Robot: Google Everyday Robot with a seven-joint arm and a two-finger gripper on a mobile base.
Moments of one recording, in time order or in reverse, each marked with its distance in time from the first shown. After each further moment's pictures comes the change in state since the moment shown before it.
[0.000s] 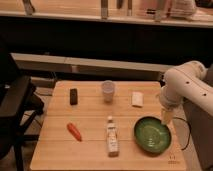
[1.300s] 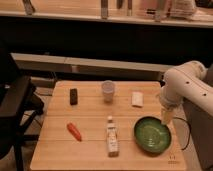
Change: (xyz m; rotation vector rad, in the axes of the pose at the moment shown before) arm -0.014 0.001 -0.003 0.004 0.016 -0.052
